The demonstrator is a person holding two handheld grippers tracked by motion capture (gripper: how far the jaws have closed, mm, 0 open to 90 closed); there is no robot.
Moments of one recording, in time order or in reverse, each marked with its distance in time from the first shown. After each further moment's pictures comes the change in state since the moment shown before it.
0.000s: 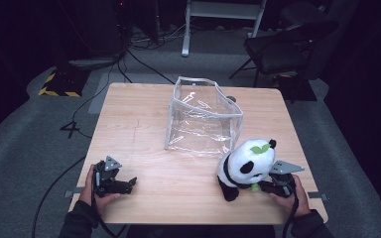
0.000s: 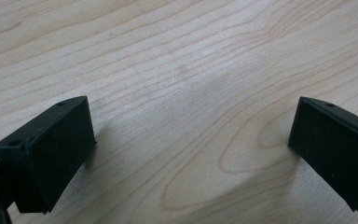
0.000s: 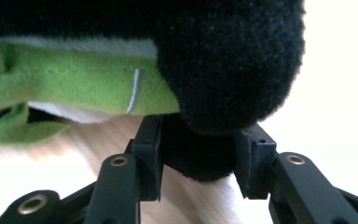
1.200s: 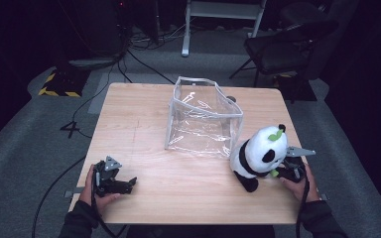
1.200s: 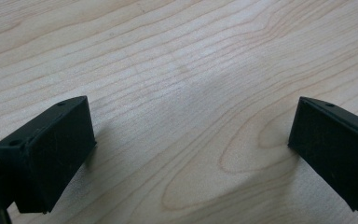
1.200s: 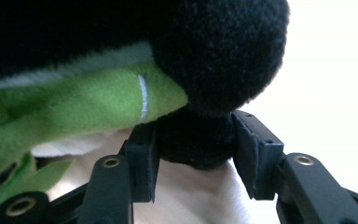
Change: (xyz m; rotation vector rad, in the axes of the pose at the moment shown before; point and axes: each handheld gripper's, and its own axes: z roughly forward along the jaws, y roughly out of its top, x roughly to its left) left arm 0.000 0.000 0.000 -0.001 0.000 -0.001; right arm -0.066 0.003 0.004 0.019 -0.042 0.110
